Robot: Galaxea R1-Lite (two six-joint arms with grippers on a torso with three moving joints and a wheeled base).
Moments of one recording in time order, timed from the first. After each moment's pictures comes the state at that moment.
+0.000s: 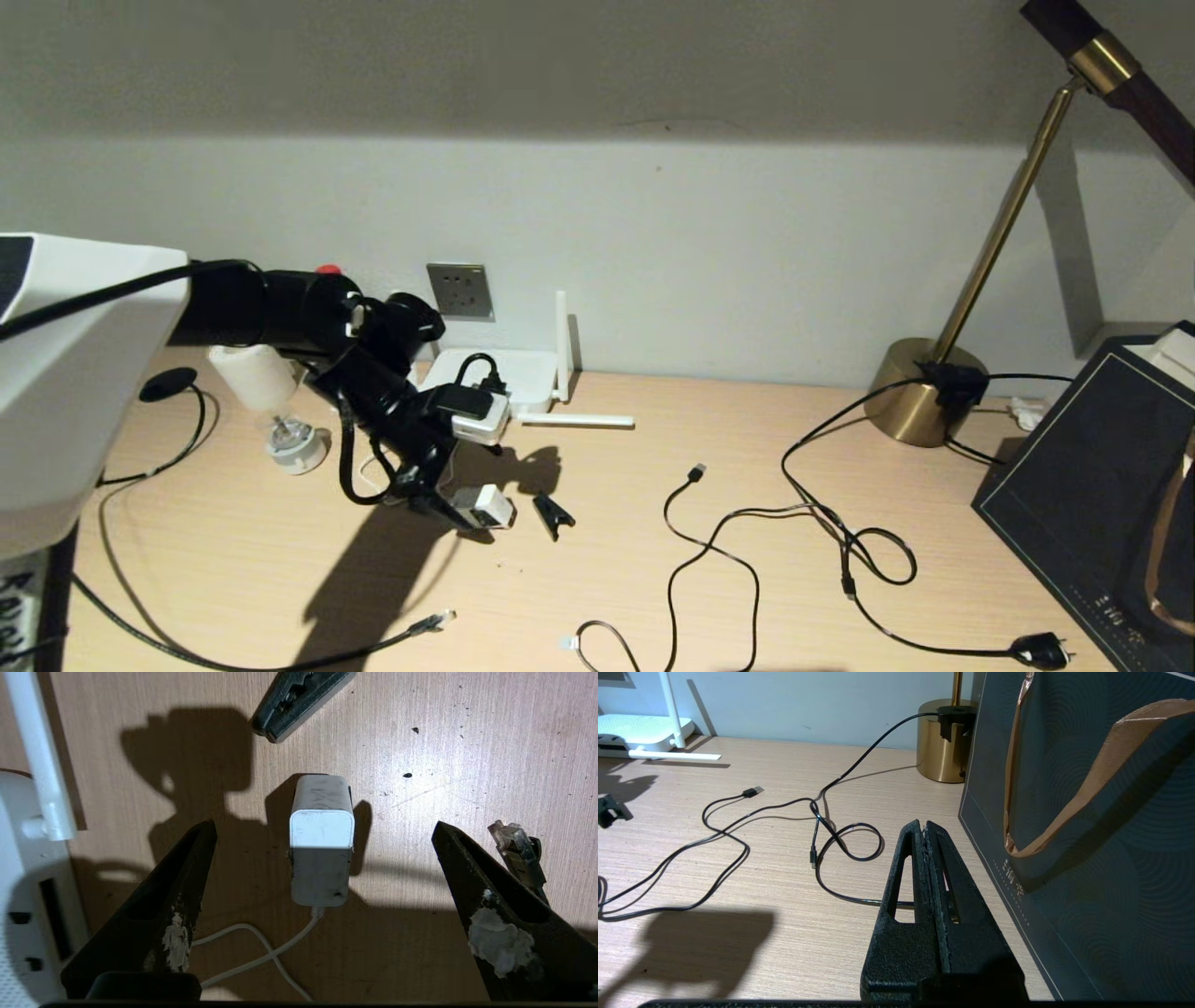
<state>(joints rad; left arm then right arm) -0.23 2.20 -1.77 0.85 -0.44 1.49 0.01 0.00 0.00 -0.09 0.00 0.00</state>
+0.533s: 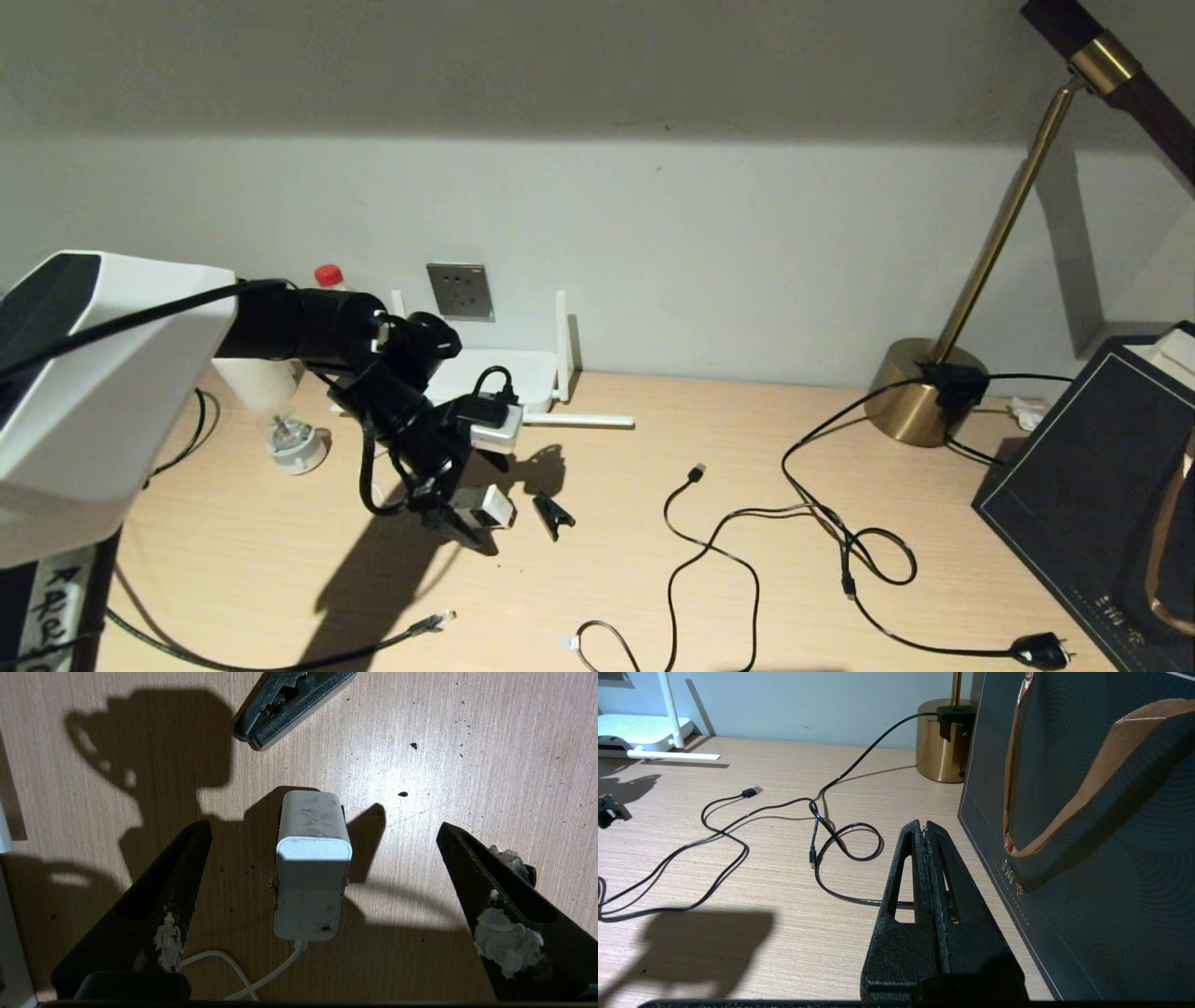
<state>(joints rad) -0.25 2.26 -1.78 0.85 -0.44 1.41 0.01 0.00 0.00 -0.09 0.00 0.00</state>
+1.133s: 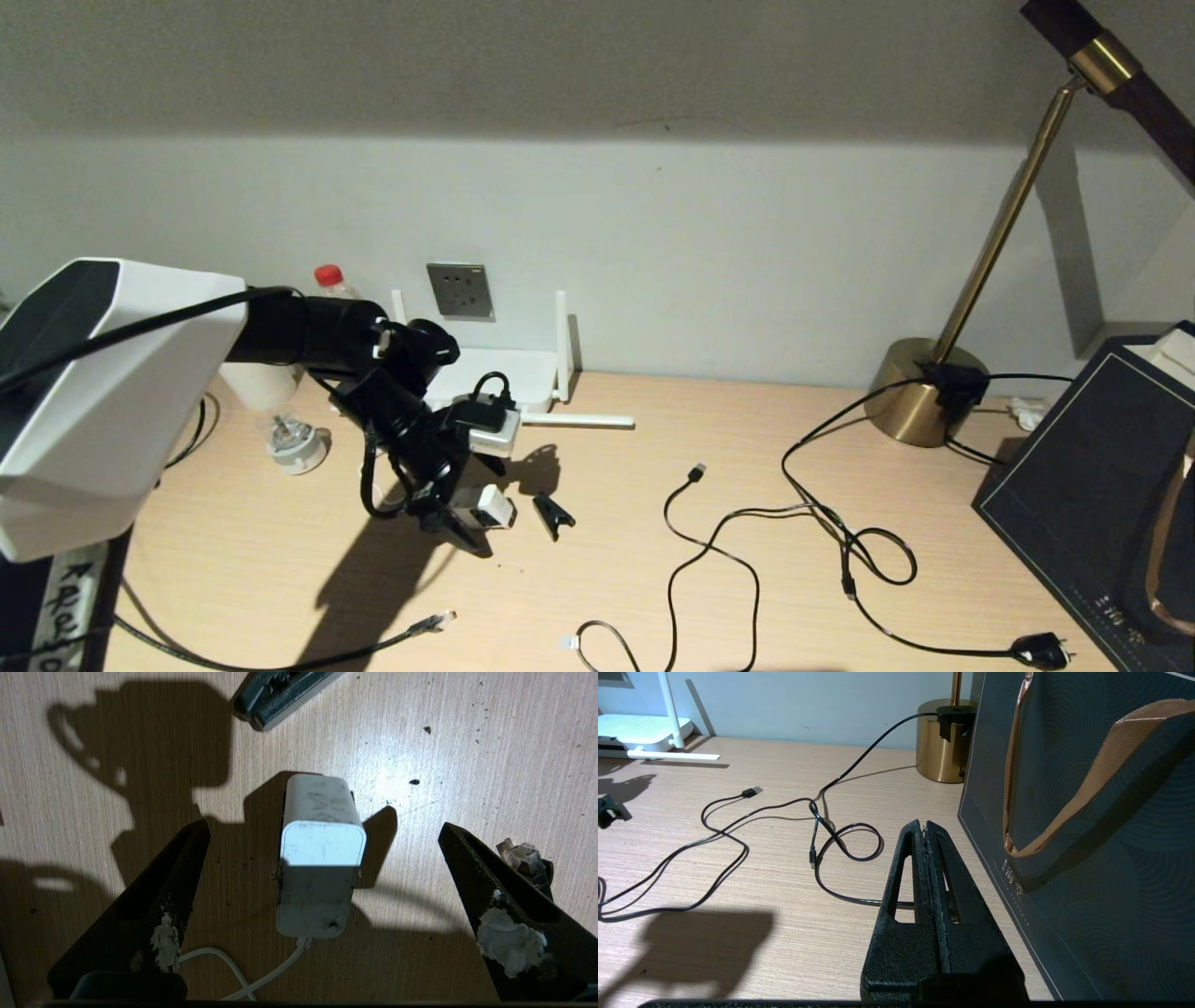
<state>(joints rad) -0.24 2.28 -1.78 0.84 -0.43 1.41 0.01 0.00 0.00 -0.09 0.00 0.00</state>
